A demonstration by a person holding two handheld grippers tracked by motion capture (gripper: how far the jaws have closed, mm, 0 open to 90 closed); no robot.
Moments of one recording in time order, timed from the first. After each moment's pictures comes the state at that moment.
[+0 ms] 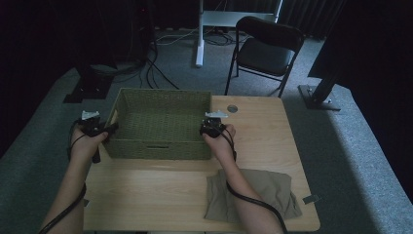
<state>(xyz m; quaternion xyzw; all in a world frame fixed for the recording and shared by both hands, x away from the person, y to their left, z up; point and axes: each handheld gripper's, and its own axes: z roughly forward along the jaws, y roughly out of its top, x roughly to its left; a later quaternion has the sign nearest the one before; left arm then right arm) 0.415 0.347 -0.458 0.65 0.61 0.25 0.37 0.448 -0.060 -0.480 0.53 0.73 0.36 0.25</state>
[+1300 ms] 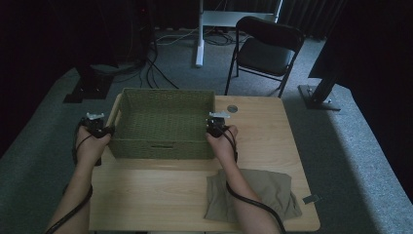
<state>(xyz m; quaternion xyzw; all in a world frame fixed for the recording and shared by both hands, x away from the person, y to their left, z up) 0.411 0.330 -0.459 0.66 0.63 0.26 0.31 0.449 -0.068 -0.481 0.57 0.70 0.33 0.27</state>
